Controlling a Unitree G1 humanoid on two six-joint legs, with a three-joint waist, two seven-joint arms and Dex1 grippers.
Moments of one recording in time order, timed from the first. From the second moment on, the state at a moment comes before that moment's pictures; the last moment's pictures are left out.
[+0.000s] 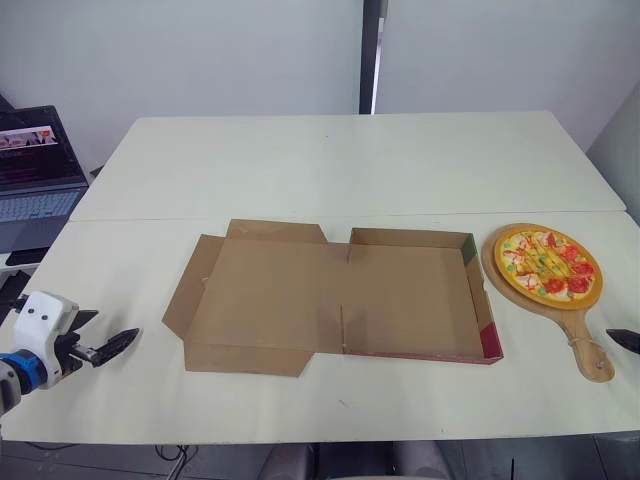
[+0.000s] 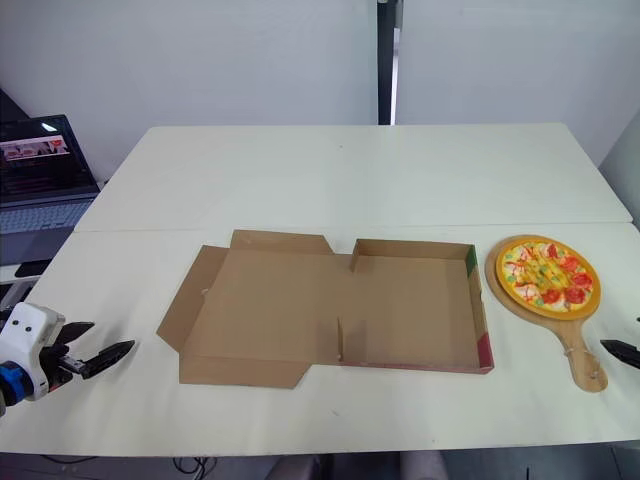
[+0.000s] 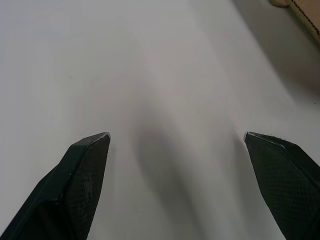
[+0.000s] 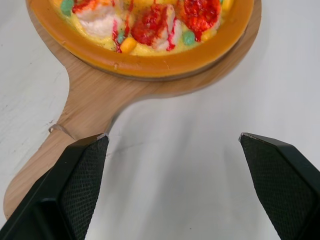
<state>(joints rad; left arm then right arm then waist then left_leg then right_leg) 0.15 0.89 0.51 0.32 -0.31 0.18 -0.93 0.17 -1.09 -0.57 0.33 0.29 0.31 1.11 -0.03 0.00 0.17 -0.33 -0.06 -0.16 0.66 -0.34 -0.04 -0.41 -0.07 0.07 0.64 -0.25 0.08</state>
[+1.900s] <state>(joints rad) -0.60 0.71 -0.17 -0.30 -0.53 0.49 -1.30 0.26 -0.91 -0.56 -0.21 0.33 0.79 0.77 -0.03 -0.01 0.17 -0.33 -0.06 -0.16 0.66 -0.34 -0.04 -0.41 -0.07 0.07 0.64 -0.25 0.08</state>
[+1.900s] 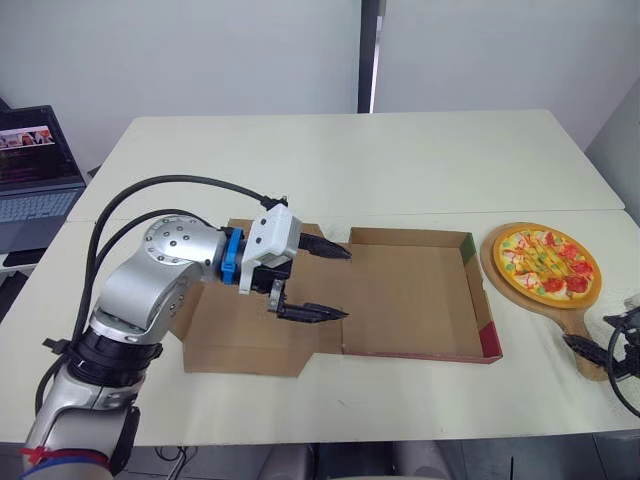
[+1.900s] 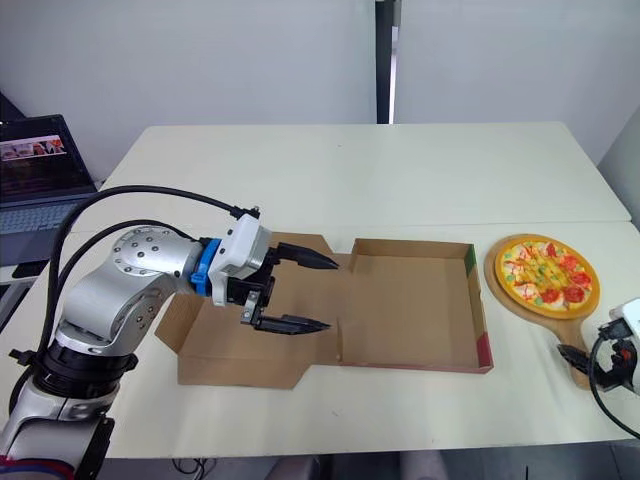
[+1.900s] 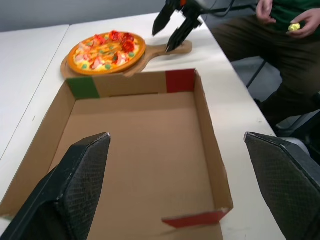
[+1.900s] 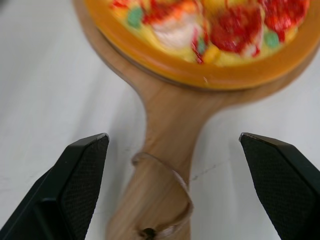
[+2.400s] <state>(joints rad) -0.62 0.66 -0.19 -0.28 -0.52 0.49 -1.30 0.09 -0.96 -0.40 -0.05 0.33 0.81 0.79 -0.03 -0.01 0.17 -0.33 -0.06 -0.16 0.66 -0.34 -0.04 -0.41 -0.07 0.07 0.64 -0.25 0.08</state>
